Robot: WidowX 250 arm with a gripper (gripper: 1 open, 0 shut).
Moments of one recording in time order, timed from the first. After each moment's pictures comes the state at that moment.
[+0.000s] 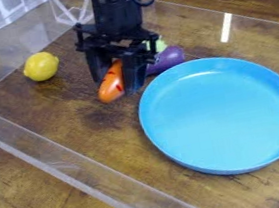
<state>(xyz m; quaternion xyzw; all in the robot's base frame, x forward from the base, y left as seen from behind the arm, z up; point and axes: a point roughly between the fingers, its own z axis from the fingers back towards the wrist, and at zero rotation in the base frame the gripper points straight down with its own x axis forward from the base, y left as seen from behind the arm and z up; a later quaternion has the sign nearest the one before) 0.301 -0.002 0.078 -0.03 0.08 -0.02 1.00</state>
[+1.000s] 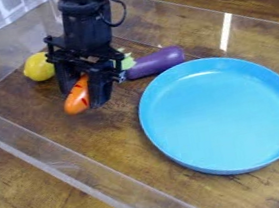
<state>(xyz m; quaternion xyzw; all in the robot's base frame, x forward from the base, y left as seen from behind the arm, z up) 0.283 0.037 0.063 0.01 0.10 -0.01 0.99</state>
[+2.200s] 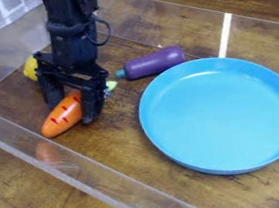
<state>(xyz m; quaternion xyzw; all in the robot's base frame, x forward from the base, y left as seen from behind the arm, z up) 0.281 0.055 0.035 0.02 0.10 -0.01 0.99</state>
